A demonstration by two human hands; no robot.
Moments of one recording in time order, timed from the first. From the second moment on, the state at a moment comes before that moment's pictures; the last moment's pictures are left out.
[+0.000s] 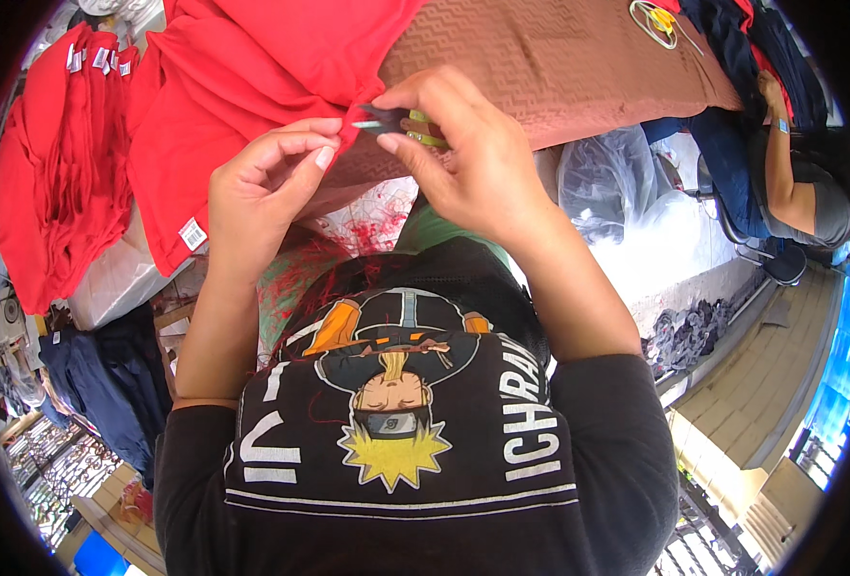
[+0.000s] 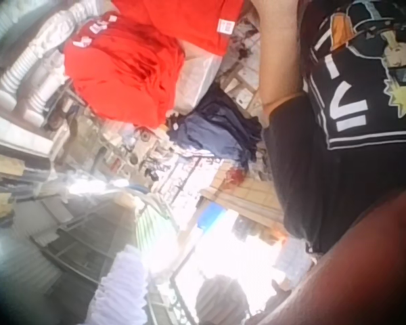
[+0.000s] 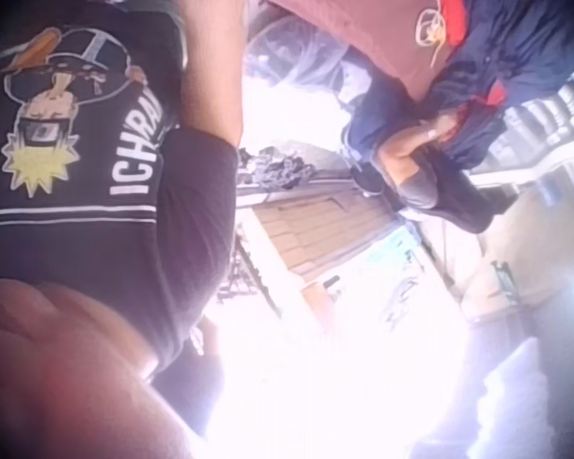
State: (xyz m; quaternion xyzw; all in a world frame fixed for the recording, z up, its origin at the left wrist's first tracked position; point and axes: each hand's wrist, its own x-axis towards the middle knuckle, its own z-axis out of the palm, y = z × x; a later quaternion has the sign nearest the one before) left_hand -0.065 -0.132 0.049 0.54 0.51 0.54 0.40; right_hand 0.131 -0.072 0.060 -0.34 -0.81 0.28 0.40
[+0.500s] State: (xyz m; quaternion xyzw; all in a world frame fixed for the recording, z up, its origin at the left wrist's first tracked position) left_hand -0.063 -0.132 0.059 0.57 0.52 0.51 0.38; right_hand 0.127 -0.065 0.056 -0.29 -0.86 0.19 0.37
